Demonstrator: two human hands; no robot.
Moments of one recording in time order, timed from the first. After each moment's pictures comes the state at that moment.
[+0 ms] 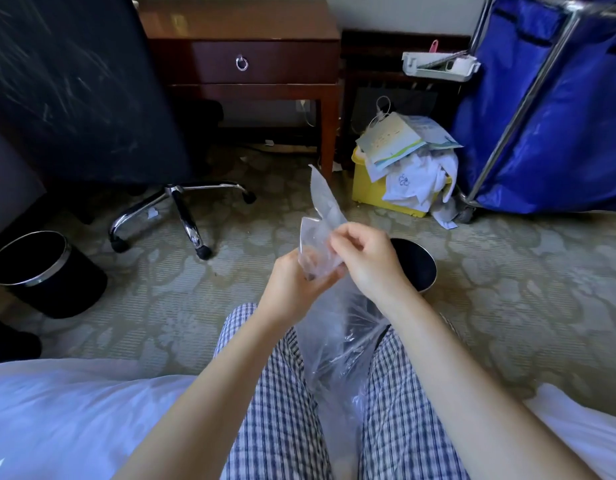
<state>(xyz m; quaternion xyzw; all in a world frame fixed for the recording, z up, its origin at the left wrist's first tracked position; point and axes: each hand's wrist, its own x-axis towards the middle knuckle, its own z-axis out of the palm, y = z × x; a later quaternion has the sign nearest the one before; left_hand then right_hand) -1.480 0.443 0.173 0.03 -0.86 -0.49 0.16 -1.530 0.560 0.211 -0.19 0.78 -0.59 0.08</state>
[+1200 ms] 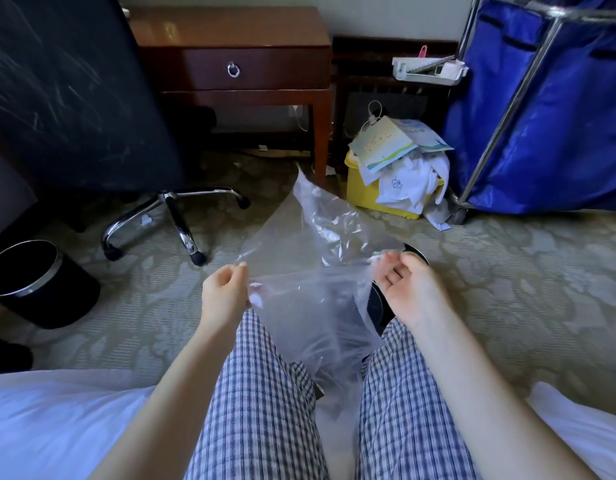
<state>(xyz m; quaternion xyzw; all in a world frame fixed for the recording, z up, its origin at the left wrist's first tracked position) -1.458 0.399 0.166 0.35 -0.68 -0.62 0.16 -1.543 0.606 0.190 0.22 0.36 -0.89 0.16</state>
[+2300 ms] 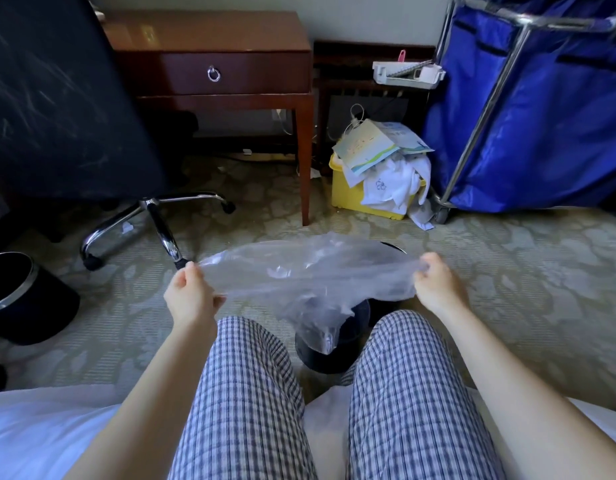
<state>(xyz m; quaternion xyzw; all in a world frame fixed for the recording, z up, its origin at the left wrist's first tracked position) -1.478 0.381 0.155 0.43 -0.52 -0.69 0.25 -1.585 0.677 0.152 0.09 0.96 -0.27 0.07</state>
